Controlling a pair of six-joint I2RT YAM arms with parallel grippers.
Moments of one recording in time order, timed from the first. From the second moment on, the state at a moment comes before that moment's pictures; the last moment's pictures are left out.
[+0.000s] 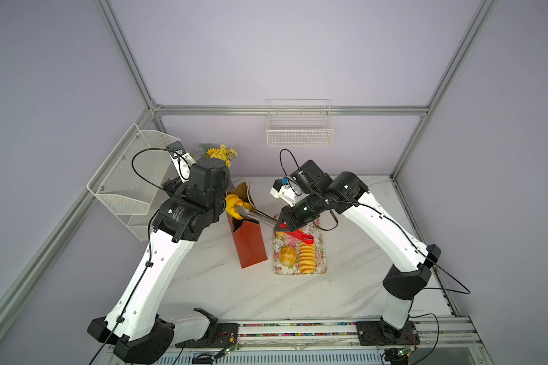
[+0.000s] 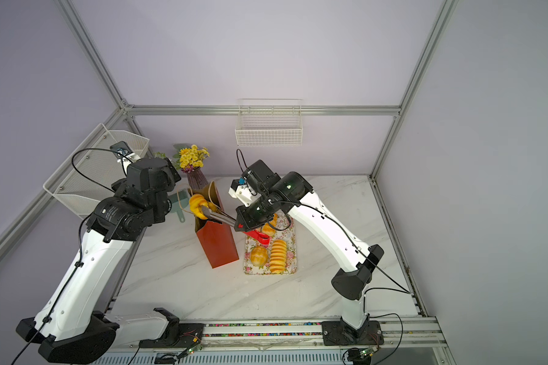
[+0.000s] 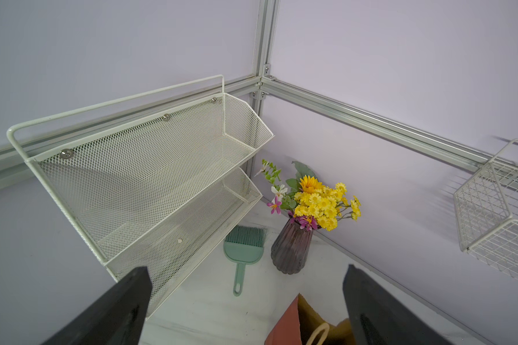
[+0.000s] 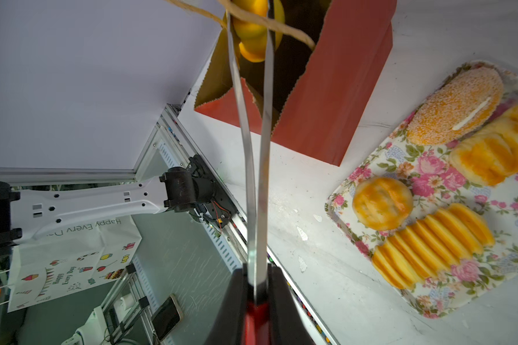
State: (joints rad) left arm -0.46 1.27 1.76 -0.90 -1.03 -0.51; right arm 0.83 1.85 2.26 -1.38 -0.44 0.30
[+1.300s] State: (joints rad) left arm -0.46 1.31 1.70 -0.90 -0.92 -0.57; right arm 0.85 1.82 2.24 -1.38 -0.24 0.25
